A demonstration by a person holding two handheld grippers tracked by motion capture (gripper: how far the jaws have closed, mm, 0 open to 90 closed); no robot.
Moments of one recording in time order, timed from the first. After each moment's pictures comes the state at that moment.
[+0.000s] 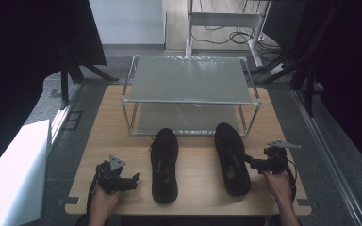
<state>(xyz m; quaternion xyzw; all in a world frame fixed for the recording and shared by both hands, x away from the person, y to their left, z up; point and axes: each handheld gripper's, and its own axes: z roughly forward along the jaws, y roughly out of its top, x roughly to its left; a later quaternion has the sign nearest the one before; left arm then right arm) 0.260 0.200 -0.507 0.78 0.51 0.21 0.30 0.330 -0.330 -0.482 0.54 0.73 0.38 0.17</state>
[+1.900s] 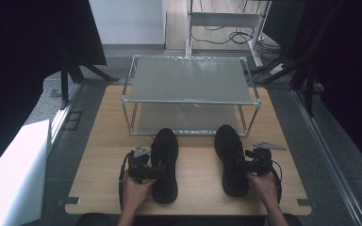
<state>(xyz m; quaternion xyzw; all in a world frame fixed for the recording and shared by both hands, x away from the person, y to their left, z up) 0.298 0.117 -0.493 0.74 0.52 0.13 0.40 0.328 -0.282 -0.488 0.52 0.73 0.43 0.13</state>
